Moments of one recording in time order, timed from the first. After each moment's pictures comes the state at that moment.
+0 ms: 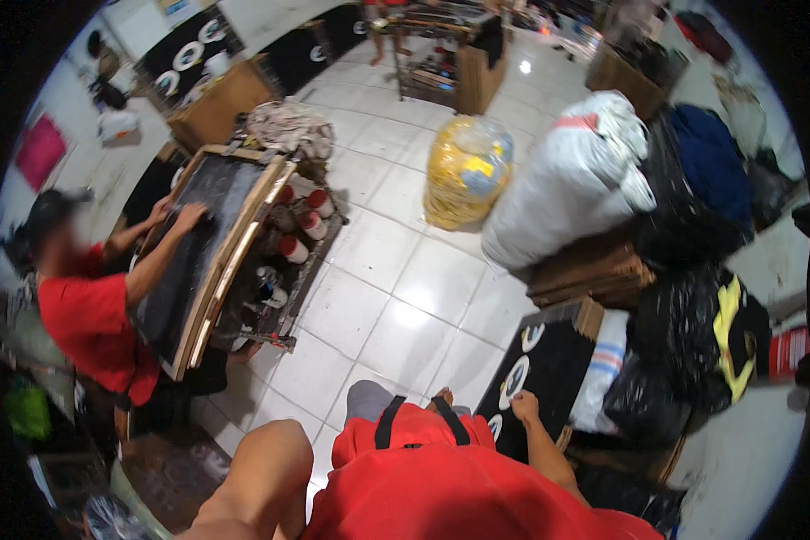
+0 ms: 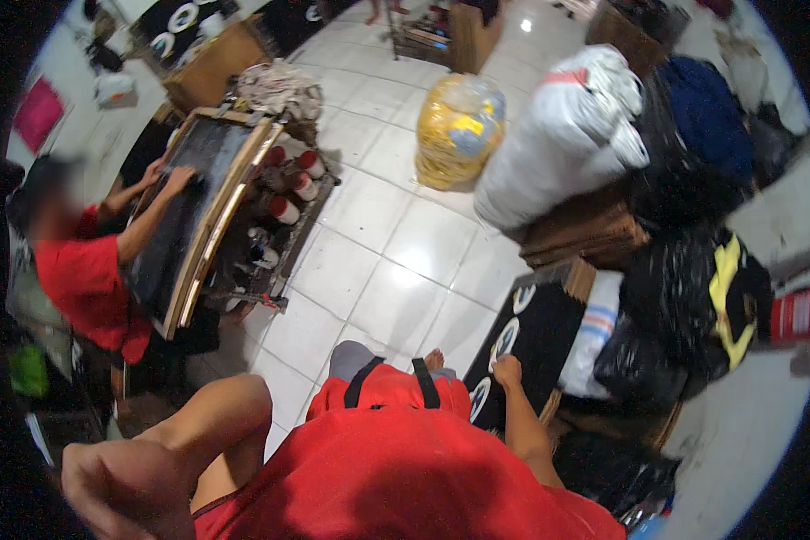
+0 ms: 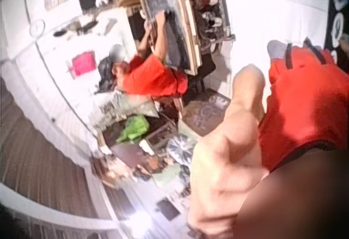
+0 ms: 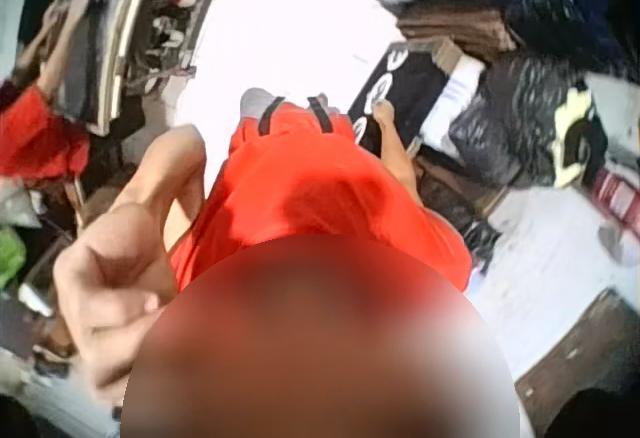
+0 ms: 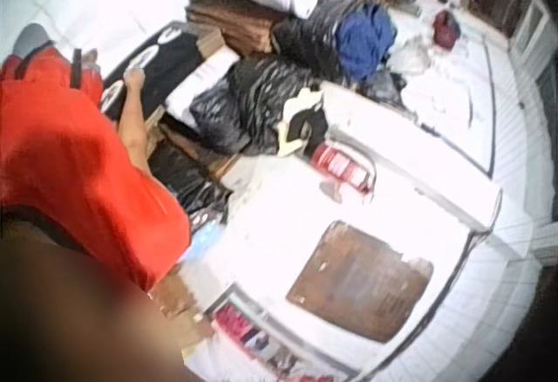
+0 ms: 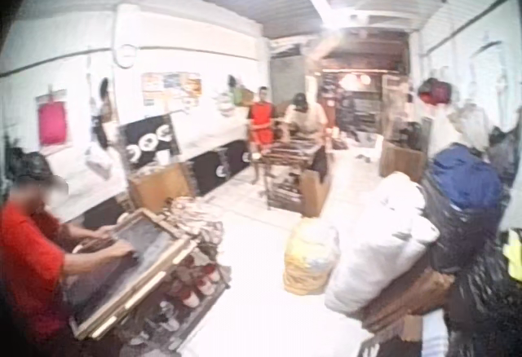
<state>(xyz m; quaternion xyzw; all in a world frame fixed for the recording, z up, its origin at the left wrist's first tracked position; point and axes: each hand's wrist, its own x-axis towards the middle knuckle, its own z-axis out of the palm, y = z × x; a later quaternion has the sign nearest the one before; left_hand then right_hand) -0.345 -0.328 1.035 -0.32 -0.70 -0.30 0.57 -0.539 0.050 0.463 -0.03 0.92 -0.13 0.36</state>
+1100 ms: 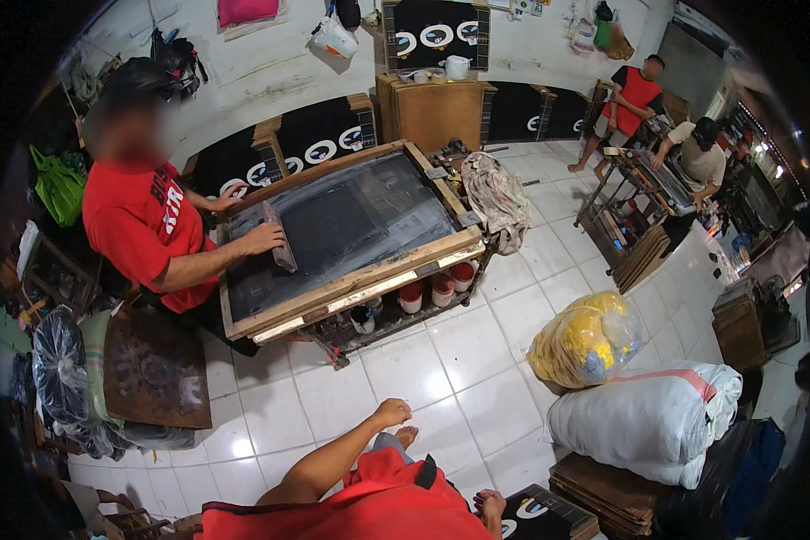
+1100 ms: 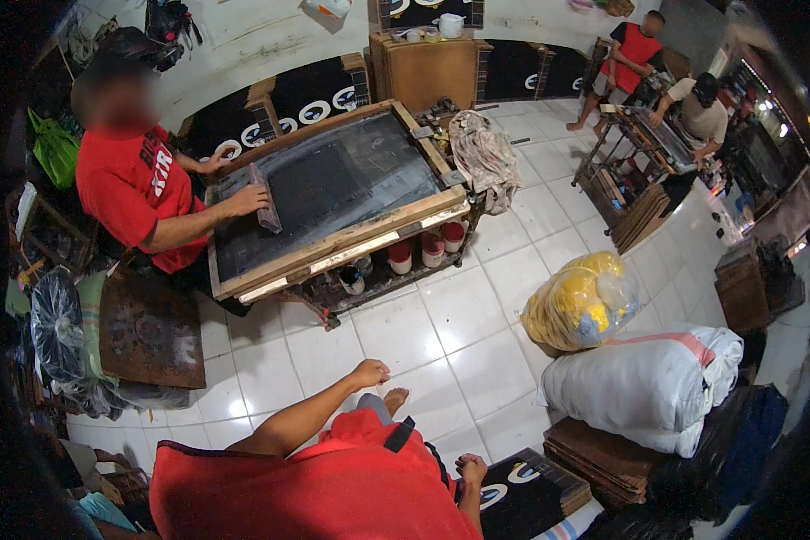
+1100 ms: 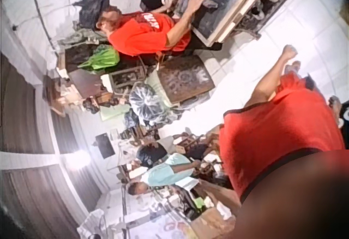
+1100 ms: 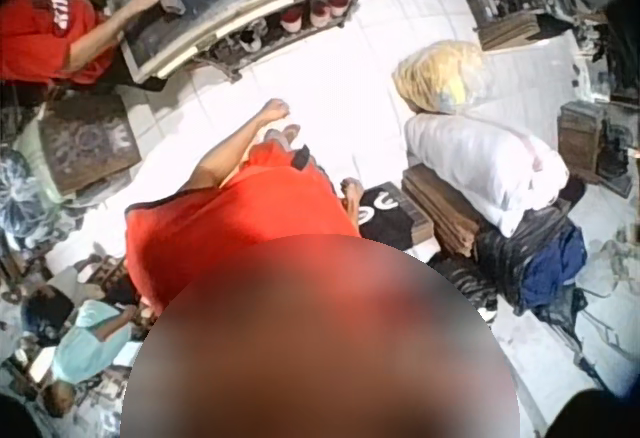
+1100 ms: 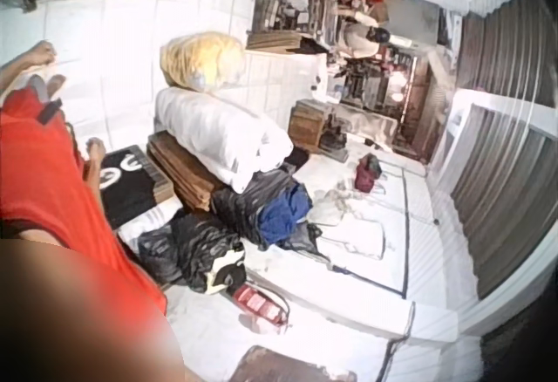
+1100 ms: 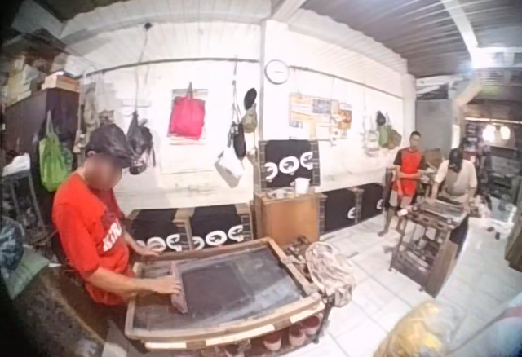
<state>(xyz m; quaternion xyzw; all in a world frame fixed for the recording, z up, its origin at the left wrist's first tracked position) -0.239 -0.532 0.434 0.56 -0.49 -0.67 0.06 -0.513 -0.222 0.441 0.09 0.78 -0.38 0.50</state>
